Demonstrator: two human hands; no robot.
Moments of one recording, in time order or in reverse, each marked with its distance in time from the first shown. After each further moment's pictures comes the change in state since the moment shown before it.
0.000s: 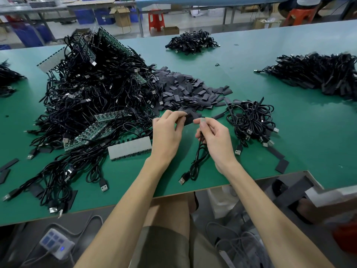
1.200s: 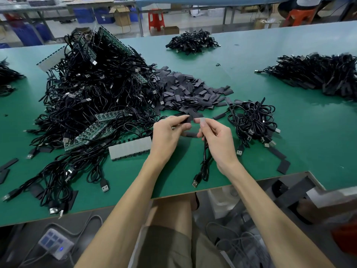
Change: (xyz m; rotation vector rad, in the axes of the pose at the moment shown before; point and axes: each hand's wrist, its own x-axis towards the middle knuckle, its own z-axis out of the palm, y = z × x) left_hand 0.000 -0.007 -0.003 -0.422 -0.136 -0.224; right_hand 0.001 0.001 0.000 -0.033 0.018 -0.025
